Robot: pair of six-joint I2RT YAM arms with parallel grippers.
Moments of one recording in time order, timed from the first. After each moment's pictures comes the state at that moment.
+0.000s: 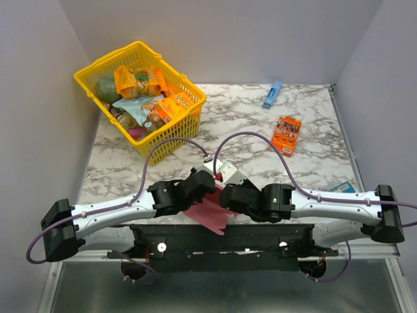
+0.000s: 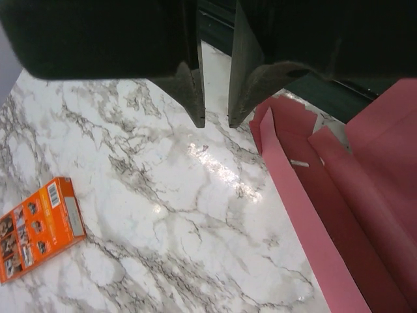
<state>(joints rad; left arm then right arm) -1.15 1.13 0.78 -0.43 -0.52 -0.24 1.38 1.28 1.06 -0.88 0.74 0.35</state>
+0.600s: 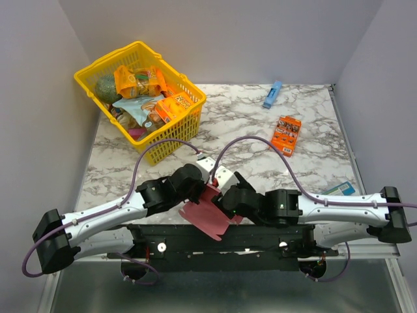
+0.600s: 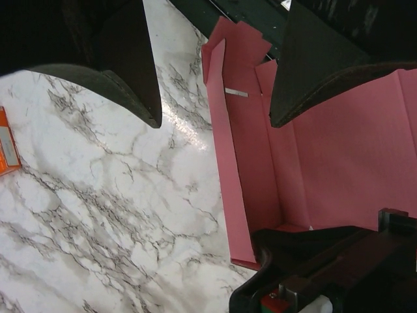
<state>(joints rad) -1.02 1.02 0.70 -0.38 -0.19 -0.23 1.43 1.19 0.99 -0.58 0.62 0.23</state>
